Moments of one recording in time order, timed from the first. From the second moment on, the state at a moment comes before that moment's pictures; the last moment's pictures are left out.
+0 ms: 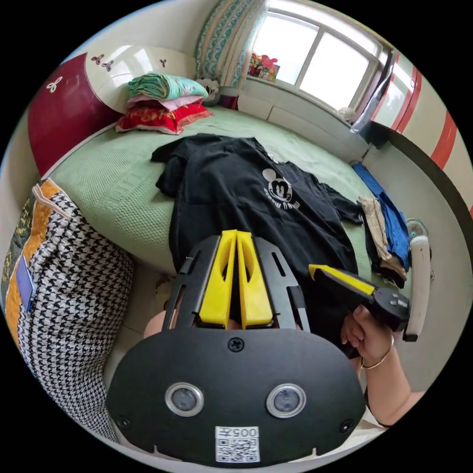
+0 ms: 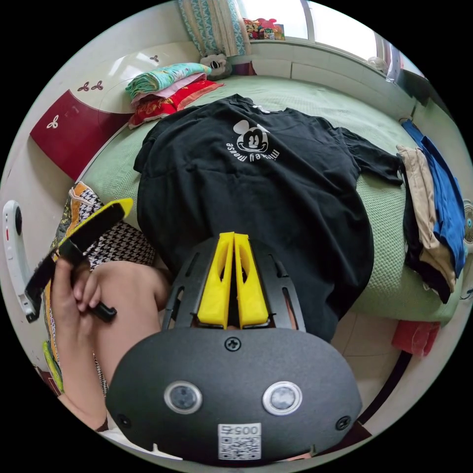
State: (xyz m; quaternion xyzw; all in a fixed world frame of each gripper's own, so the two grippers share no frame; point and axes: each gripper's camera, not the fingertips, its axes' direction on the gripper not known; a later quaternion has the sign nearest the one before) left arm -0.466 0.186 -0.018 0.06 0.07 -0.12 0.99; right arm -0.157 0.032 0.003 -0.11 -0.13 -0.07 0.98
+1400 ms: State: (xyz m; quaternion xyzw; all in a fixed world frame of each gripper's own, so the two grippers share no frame) left arm -0.821 0.125 0.126 0.09 0.08 -0.33 0.94; right arm -0.553 -0.198 0.088 0.00 -0.12 -0.35 0.93
